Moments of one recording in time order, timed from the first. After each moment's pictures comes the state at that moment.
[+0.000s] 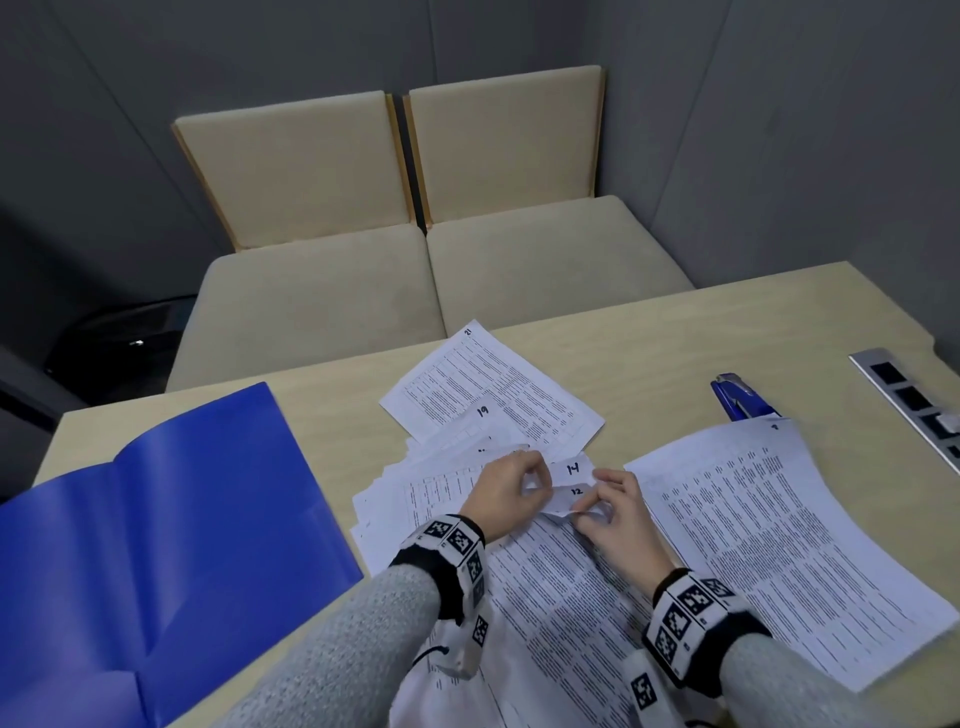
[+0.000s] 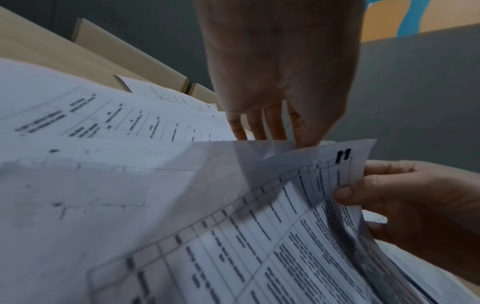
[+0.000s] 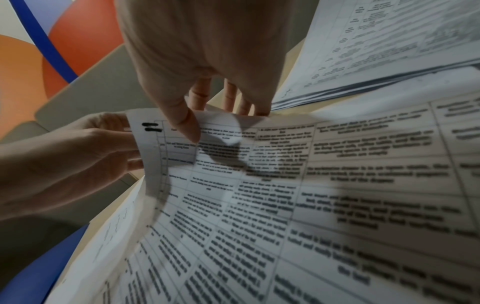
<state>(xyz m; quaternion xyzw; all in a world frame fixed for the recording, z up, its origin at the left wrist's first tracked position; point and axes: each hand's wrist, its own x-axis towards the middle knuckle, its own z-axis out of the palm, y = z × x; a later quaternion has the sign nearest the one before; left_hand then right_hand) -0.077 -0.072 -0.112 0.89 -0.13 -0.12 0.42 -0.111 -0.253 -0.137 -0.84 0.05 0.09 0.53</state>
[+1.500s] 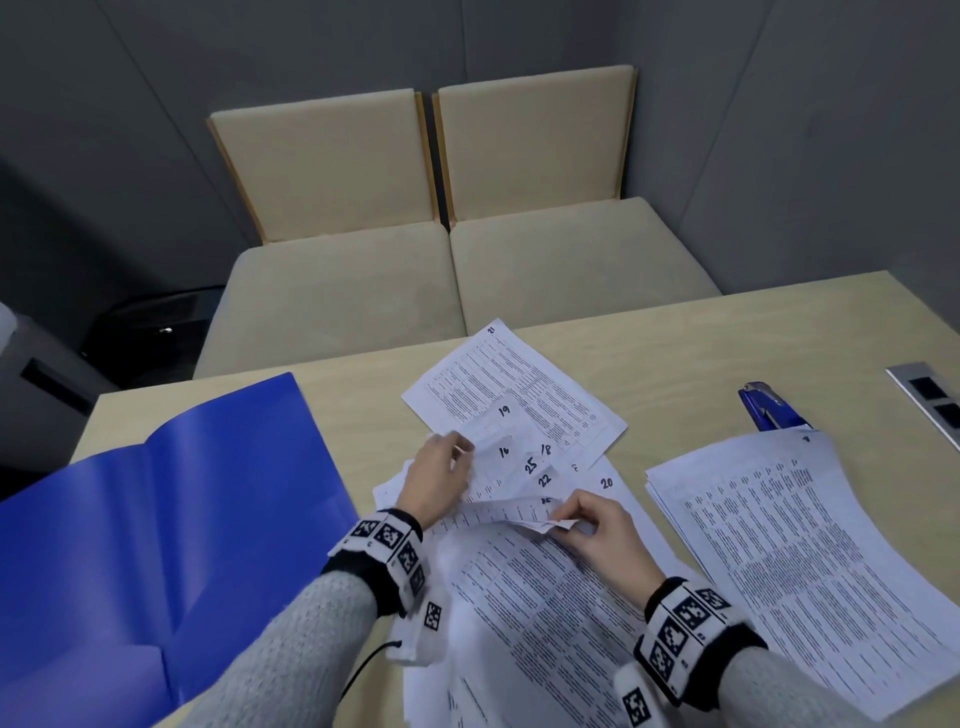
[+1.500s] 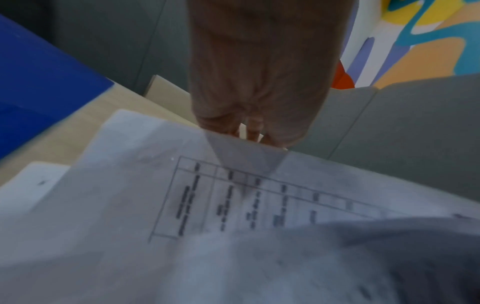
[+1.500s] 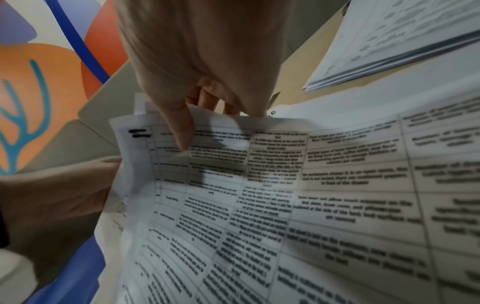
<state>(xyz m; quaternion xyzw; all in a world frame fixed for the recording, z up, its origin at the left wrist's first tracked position) -0.077 0.016 -0.104 0.91 0.06 -0.11 0.40 -0.121 -0.216 -0.113 -0.78 -0.01 0.17 0.60</state>
